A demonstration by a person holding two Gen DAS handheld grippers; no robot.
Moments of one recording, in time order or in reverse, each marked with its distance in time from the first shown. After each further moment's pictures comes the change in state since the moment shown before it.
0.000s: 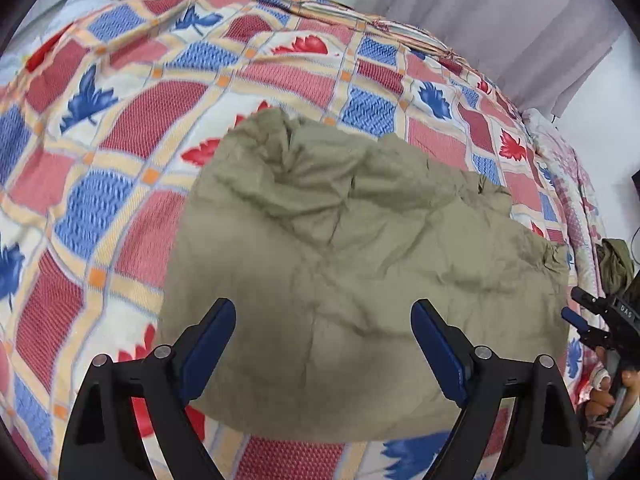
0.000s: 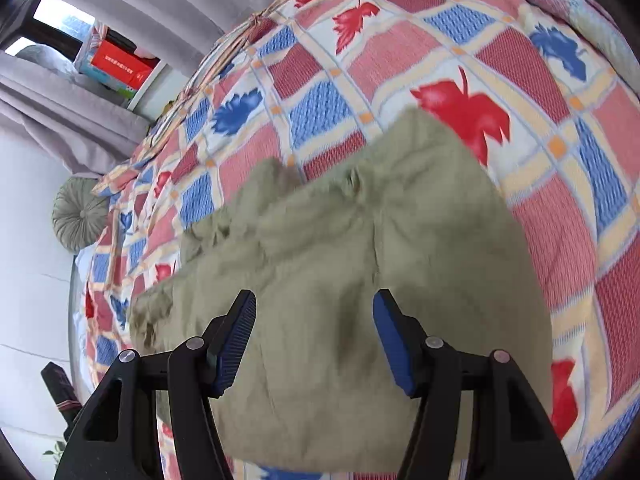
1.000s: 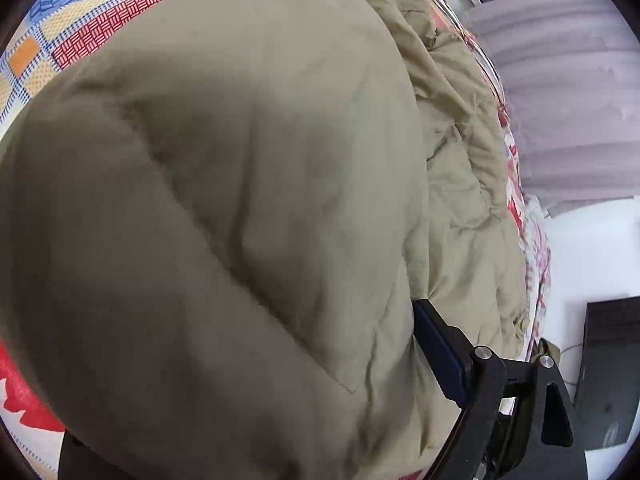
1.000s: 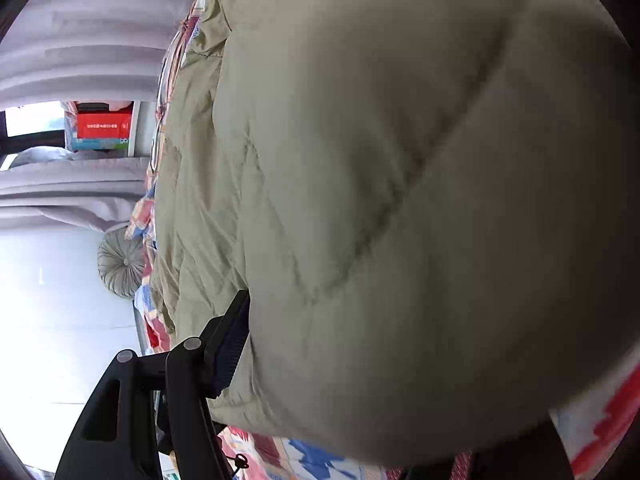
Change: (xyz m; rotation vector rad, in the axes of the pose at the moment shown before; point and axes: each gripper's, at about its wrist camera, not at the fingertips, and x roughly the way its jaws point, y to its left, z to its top) left arm 0.105 0.051 -0.047 -0.470 0.064 -0.238; right arm 0.079 -0.082 -0.097 0.386 0.059 0.264
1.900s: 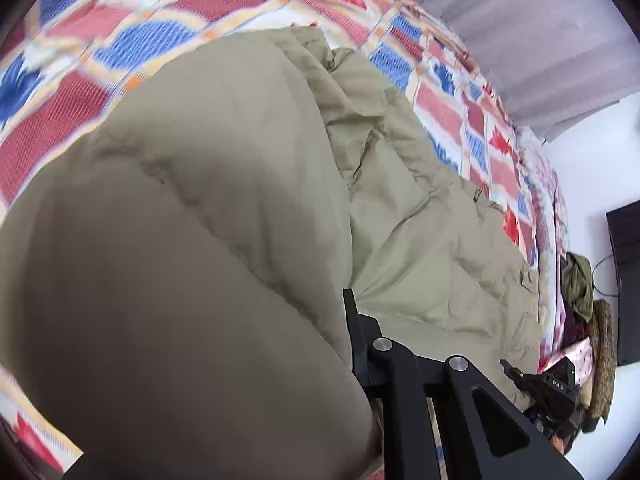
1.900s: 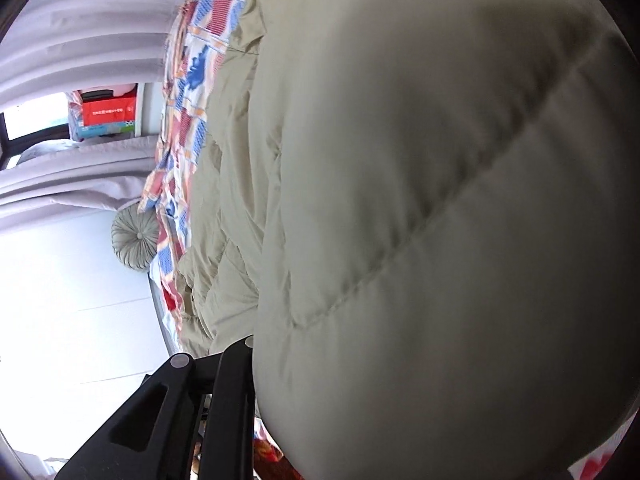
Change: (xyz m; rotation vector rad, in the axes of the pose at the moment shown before) left arm -0.126 0.006 -0.085 0.252 0.048 0.113; right arm -0.051 -0.001 -0.081 0.064 0.122 0.013
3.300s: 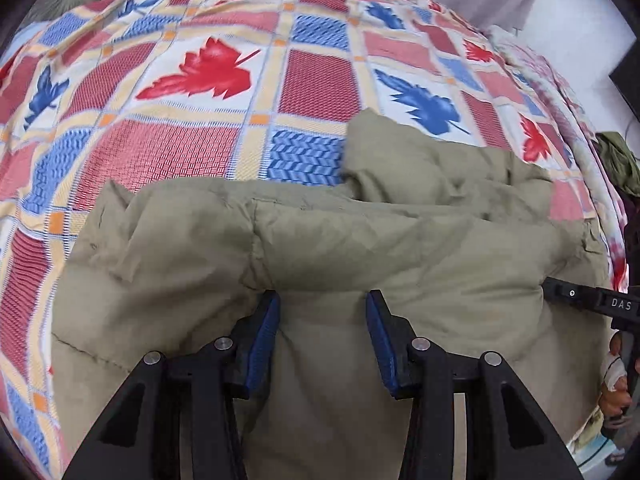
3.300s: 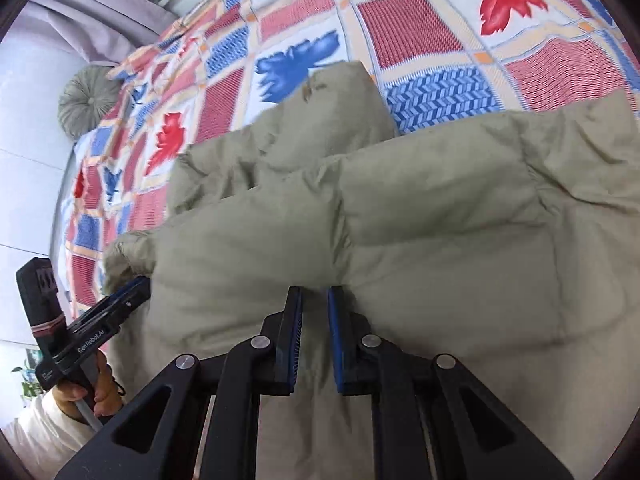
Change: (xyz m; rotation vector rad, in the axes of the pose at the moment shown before) left arm 0.063 -0.051 0.038 0.439 0.010 0.180; right arm 0.054 0.078 -0.012 -0.577 0.048 -0.385
